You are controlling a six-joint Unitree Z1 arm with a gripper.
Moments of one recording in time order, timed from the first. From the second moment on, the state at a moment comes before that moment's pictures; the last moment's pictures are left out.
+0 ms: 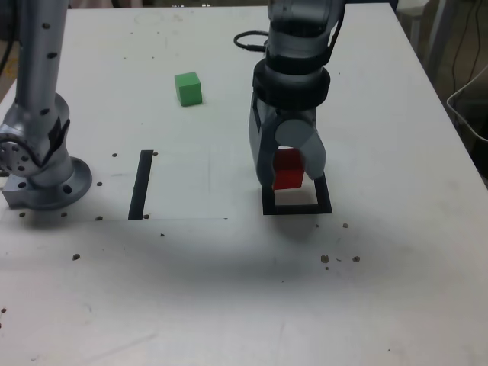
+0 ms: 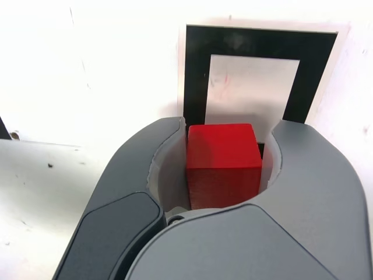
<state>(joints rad) -0.09 1.98 -1.46 1.14 0.00 -0.21</state>
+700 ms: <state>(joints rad) -0.04 2.02 -1.41 1.03 -0.05 -0.06</state>
